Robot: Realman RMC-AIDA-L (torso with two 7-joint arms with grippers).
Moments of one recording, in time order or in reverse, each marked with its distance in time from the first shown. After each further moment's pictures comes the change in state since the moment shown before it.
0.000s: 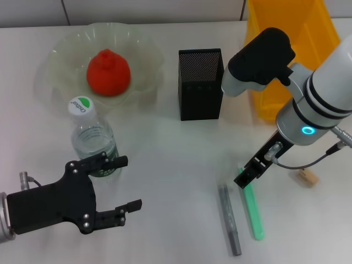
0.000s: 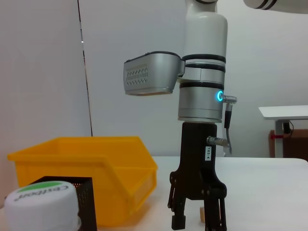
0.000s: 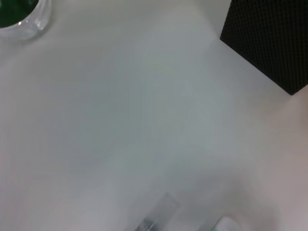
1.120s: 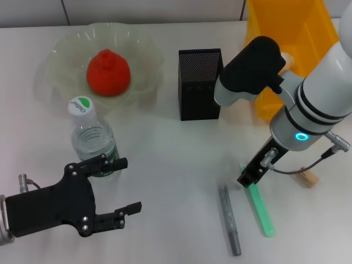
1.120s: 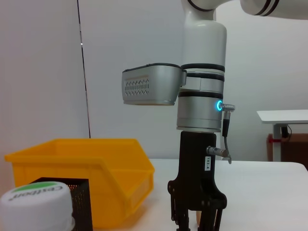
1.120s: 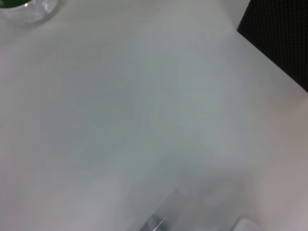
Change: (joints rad) left arm 0.006 0.000 -0.002 -0.001 0.000 0.014 -0.003; right arm 0.012 0.002 -0.052 0.022 0.001 0.019 0.002
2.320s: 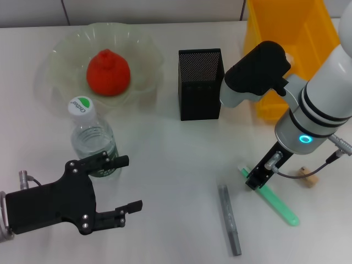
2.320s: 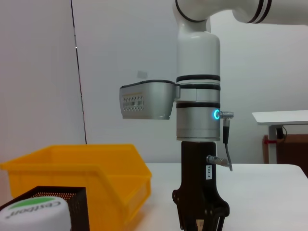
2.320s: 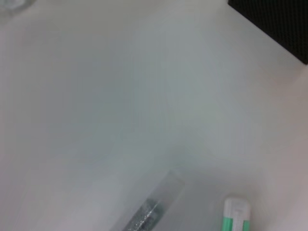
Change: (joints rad) left arm -0.010 0.002 0.000 0.009 0.000 0.013 -0.001; right arm 0.010 0.000 0.020 0.050 0.004 -0.017 0.022
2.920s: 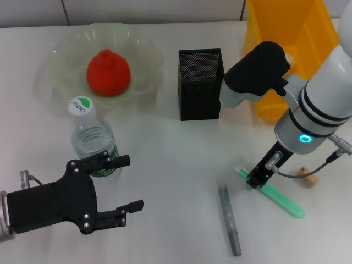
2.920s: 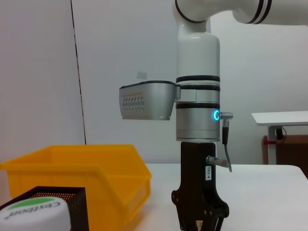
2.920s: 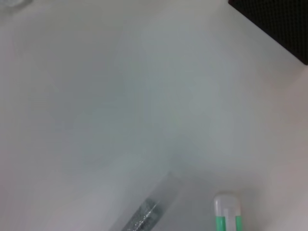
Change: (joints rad) left arm -0.006 0.000 0.000 -0.007 0.000 -0.002 0.000; right arm 0.003 -0.001 -0.001 0.006 0.001 0.004 -0.009
